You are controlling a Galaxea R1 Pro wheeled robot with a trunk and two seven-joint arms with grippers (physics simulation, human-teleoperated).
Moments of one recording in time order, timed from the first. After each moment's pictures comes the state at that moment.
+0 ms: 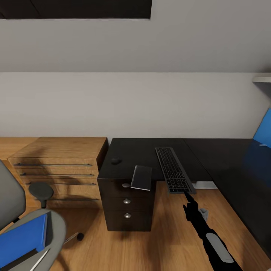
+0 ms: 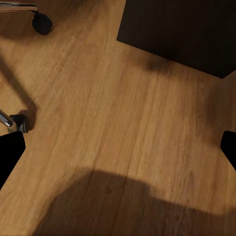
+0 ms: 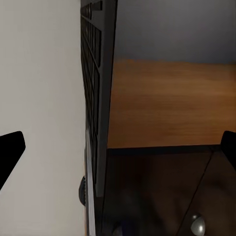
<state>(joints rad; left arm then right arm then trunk) -0.02 -0.04 -0.16 -0.43 0.43 -0.47 0.01 -0.38 -0.06 -0.13 -0.77 -1.40 0.18 0.40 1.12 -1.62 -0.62</state>
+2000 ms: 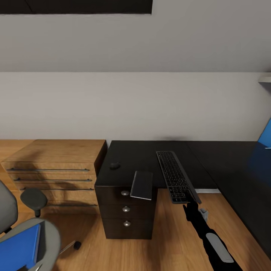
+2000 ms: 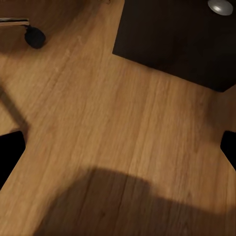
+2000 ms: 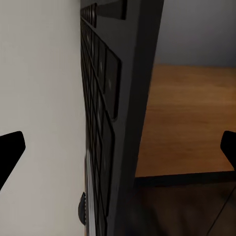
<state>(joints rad) -0.02 -0.04 -0.16 -0.43 0.43 -0.47 0.01 -0.38 -0.06 -0.13 -0.77 -1.40 0.18 0.40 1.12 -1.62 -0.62</state>
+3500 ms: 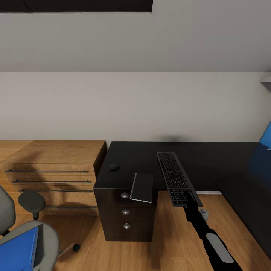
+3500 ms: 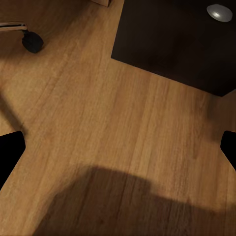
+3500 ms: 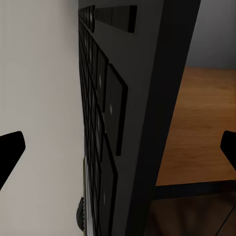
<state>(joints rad) -0.02 -0.04 -0.16 -0.43 0.43 -0.47 0.01 -0.38 -0.06 -0.13 -0.77 -1.40 0.18 0.40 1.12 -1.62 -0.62</state>
